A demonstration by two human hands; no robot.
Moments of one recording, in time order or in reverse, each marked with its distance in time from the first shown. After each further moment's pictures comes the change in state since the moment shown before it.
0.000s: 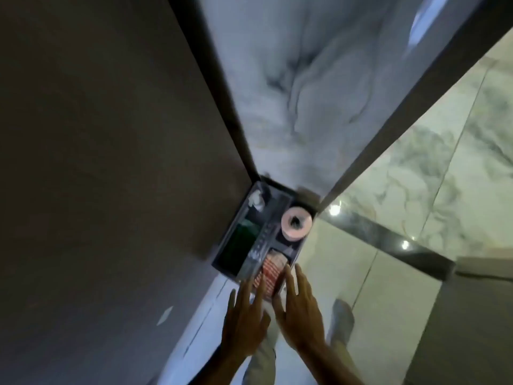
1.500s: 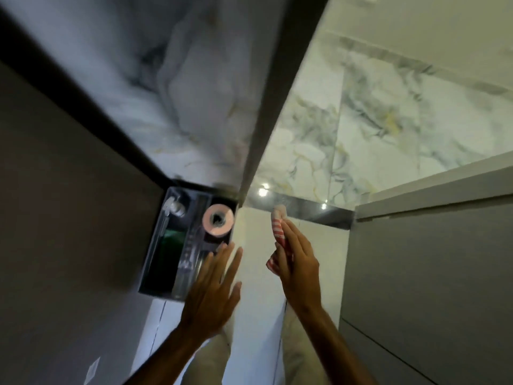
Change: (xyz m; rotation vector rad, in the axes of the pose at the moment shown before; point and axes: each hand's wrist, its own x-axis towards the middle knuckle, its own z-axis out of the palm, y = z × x) left_hand 0.080 0.040 -0.027 -0.174 0.064 0.456; right_hand -0.015 0.056 -0.119 0.403 0.621 0.131
